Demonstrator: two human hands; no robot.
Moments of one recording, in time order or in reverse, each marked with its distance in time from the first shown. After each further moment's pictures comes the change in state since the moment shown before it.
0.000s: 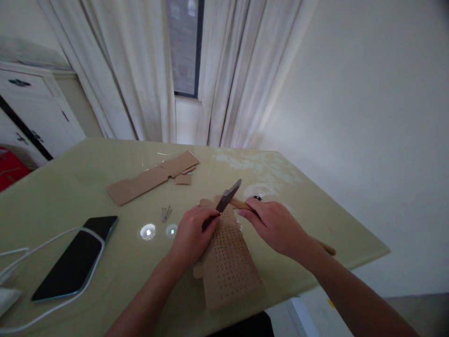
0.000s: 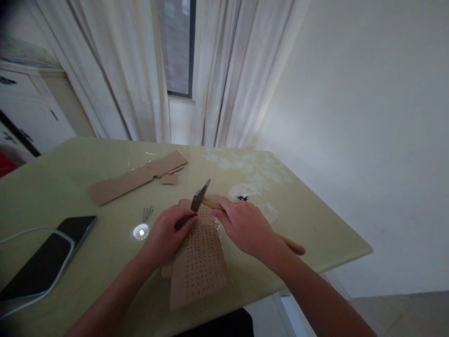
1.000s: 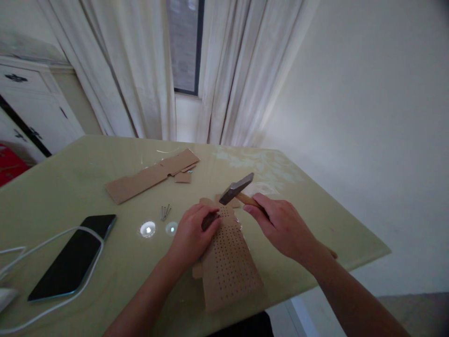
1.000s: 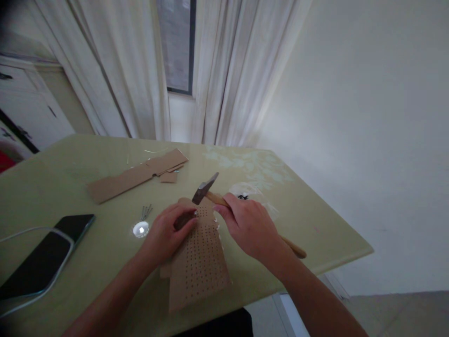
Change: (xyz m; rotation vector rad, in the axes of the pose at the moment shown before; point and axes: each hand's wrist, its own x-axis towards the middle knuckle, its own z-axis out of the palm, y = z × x) left_hand -0.002 0.002 -0.001 -0.083 -0.018 -0.073; right_hand -0.006 0.002 0.006 0.040 0.096 0.037
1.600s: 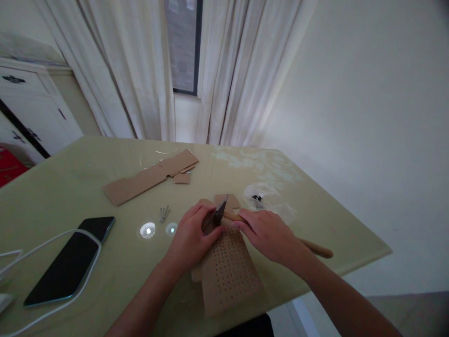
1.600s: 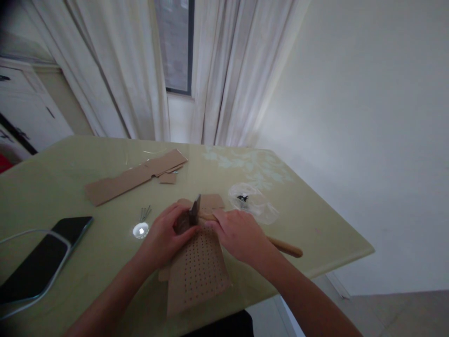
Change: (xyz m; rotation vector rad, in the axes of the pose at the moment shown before) left_hand -0.001 0.003 -0.003 -0.020 -0.043 -0.035; right_hand 0.001 -0.001 0.026 -0.059 -0.138 -0.034
